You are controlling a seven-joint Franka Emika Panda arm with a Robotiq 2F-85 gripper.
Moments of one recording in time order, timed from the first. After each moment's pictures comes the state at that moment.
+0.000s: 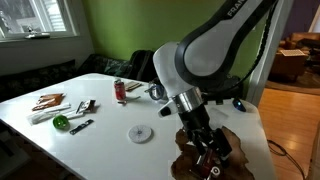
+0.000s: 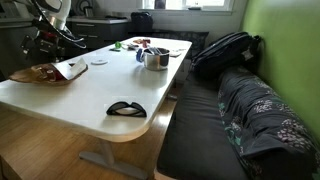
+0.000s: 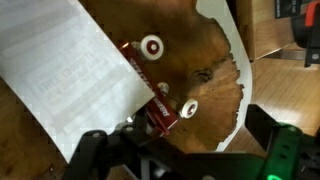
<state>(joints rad) 0.25 0.50 0.37 -2.04 0.07 2.03 -0.81</state>
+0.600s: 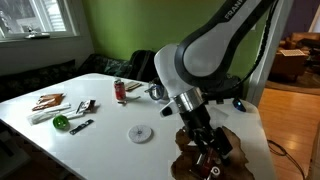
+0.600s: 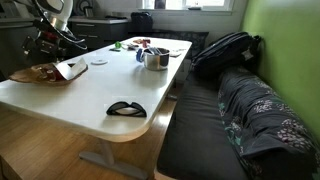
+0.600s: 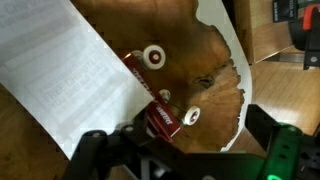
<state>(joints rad) 0.24 0.51 0.36 -2.04 0.07 2.02 -0.81</state>
